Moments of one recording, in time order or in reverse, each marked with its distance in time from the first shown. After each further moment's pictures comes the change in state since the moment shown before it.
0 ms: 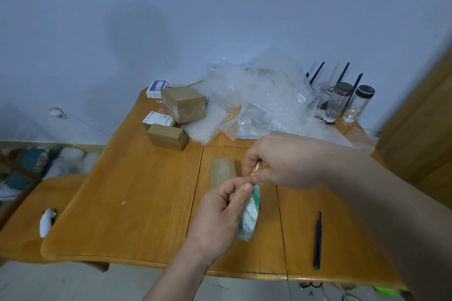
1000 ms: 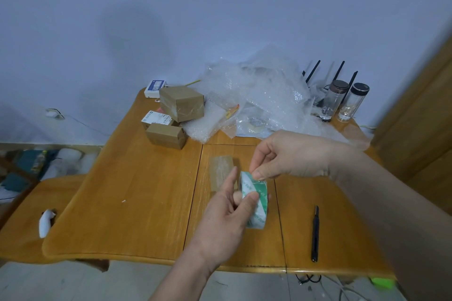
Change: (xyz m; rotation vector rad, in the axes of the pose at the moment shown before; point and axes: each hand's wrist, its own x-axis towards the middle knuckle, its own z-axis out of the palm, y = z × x) left_hand -0.017 0.000 0.007 -0.024 -0.065 -0.059; right_hand 0.000 0.029 0.017 0.602 -0.012 0.090
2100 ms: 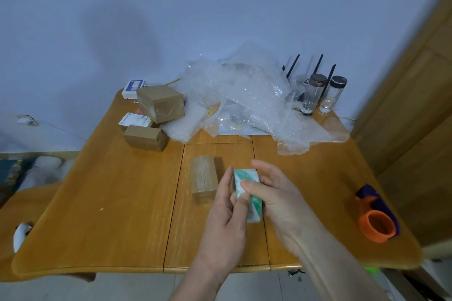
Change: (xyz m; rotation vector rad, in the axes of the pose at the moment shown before) left_hand 0.013 -0.020 0.048 0.012 0.087 0.040; right_hand -0.035 0.050 0.092 1.031 0.540 0.140
